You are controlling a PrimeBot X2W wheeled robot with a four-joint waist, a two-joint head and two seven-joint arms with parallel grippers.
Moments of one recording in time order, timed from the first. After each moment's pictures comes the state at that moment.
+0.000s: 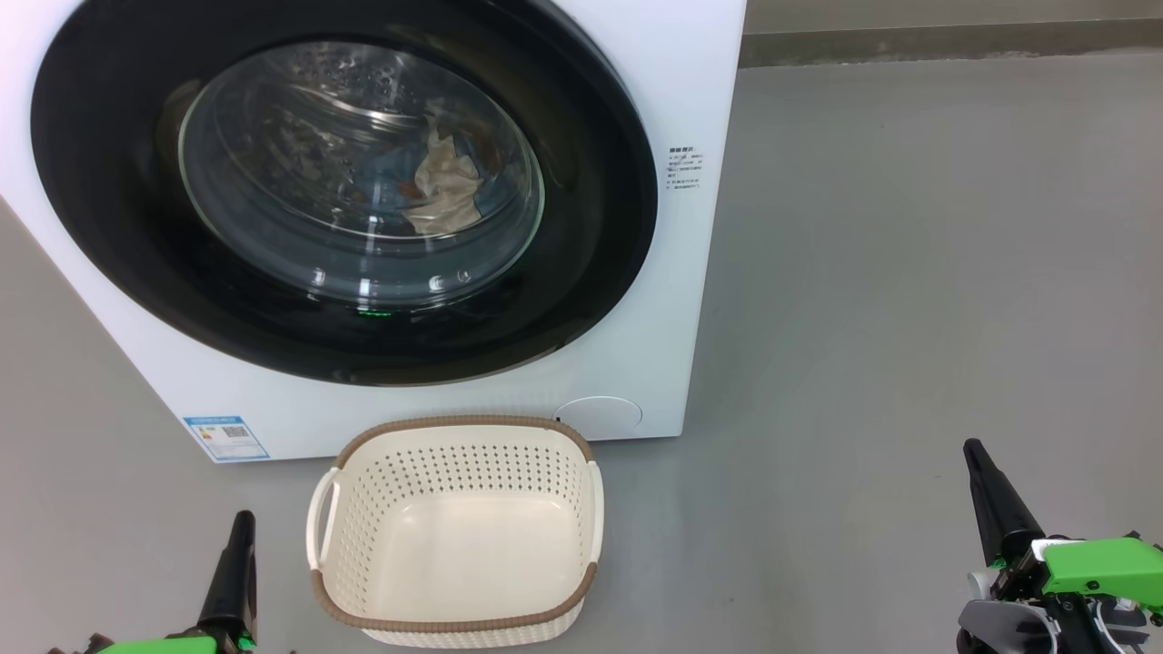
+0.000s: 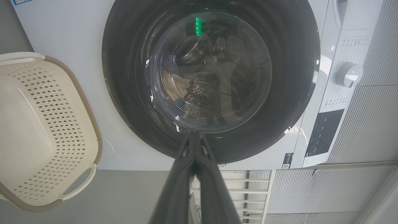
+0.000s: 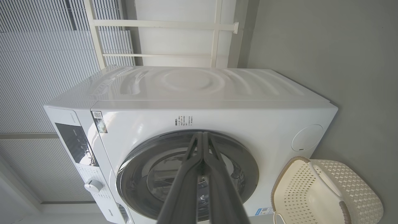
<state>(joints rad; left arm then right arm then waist) -0.07 0.04 0.09 0.28 -1.60 -0.13 0.11 -0.06 -0.04 -0.13 0.27 1.60 0.13 0.11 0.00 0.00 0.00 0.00</state>
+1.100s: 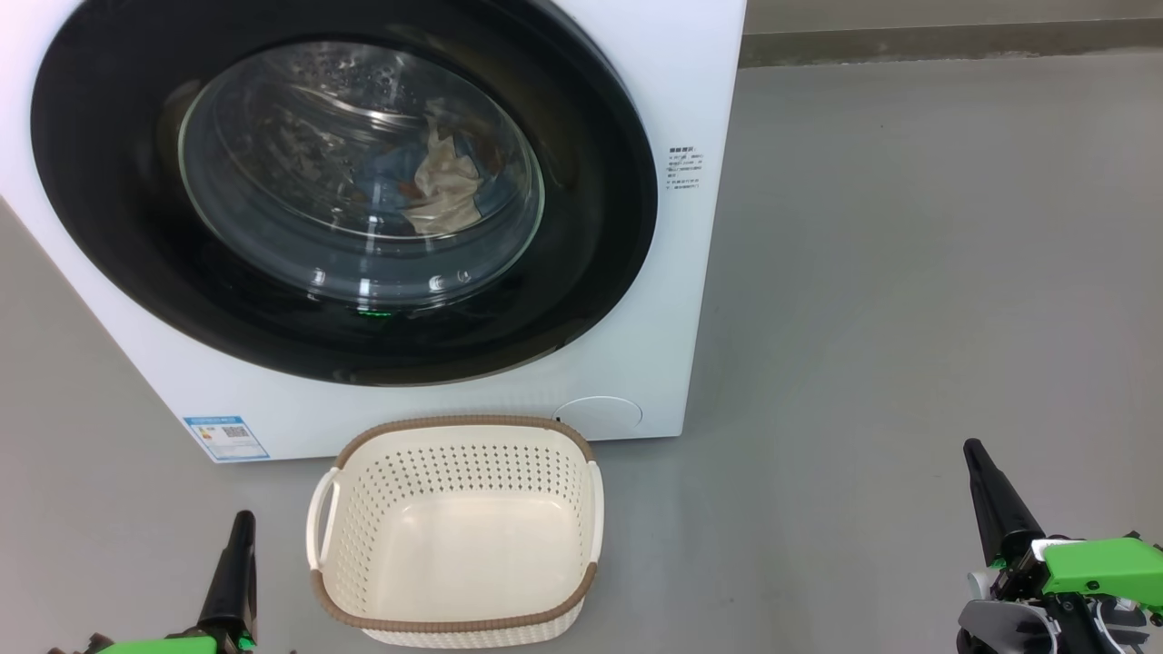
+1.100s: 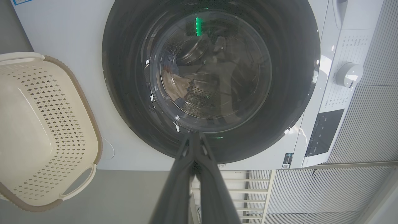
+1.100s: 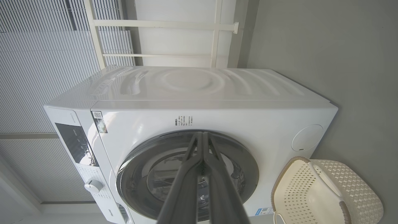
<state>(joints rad) -0.07 0.04 0.09 0.28 -1.60 -0.13 0.11 -0.06 -0.04 -0.13 0.27 1.60 0.13 0.11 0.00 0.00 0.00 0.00</state>
